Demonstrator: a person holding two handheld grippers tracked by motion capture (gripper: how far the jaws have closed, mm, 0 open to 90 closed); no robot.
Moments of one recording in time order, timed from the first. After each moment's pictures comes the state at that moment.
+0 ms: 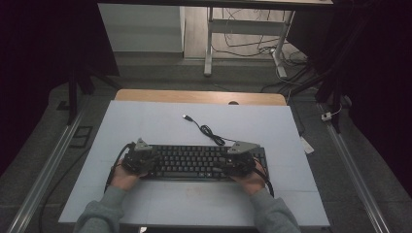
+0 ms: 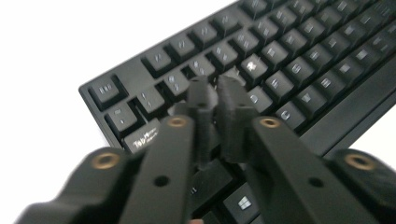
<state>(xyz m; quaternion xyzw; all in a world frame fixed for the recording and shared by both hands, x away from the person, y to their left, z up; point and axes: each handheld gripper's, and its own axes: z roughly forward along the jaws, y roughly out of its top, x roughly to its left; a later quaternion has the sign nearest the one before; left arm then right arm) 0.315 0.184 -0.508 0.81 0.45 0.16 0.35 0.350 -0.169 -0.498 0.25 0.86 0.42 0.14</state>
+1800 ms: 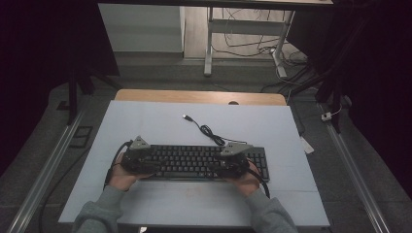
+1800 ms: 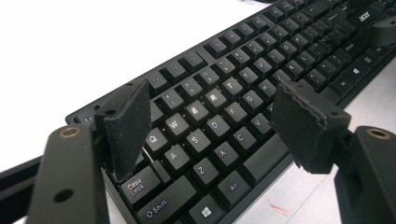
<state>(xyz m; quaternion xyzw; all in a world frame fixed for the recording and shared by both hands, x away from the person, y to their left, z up) 0.308 0.181 -0.491 0.80 0.43 0.14 0.39 0.345 -0.149 -0.499 0.23 0.87 0.43 0.12</state>
